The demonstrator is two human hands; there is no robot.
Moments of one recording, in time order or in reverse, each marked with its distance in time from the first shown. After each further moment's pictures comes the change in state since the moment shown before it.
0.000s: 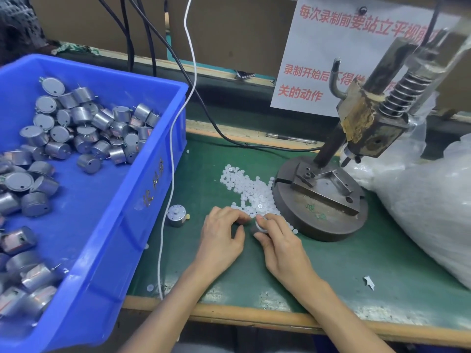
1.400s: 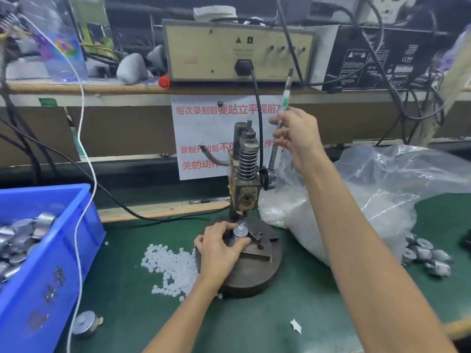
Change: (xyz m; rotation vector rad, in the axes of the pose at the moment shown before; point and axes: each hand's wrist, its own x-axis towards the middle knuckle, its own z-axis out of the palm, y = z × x) left_hand 0.100 0.098 0.100 -0.055 0.054 0.081; right_hand 0.173 0.061 -0.265 0.713 0.591 0.495
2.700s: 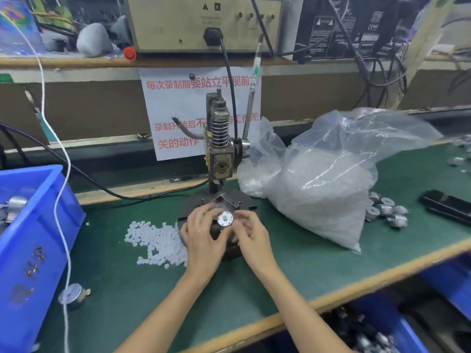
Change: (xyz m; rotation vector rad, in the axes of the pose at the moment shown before) left_hand -0.055 0.011 -0.004 -0.030 0.063 0.184; right_hand -0.188 0.162 -0.007 -0.121 -0.108 0.165
